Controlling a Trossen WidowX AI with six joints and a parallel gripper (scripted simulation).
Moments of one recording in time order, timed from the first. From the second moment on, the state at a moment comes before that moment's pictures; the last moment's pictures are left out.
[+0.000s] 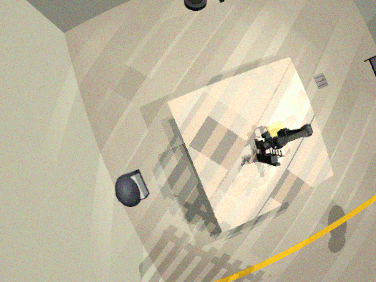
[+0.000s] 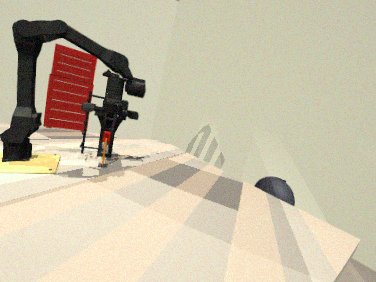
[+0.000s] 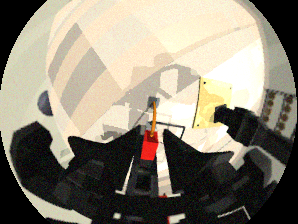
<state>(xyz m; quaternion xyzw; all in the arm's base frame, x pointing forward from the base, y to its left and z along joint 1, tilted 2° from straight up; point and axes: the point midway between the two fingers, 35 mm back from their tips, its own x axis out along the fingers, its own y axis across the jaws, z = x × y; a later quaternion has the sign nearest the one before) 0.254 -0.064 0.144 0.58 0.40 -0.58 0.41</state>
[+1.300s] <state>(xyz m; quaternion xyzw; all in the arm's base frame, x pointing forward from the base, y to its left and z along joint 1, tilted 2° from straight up) 0.264 -0.029 0.138 0.58 0.40 -0.59 0.41</state>
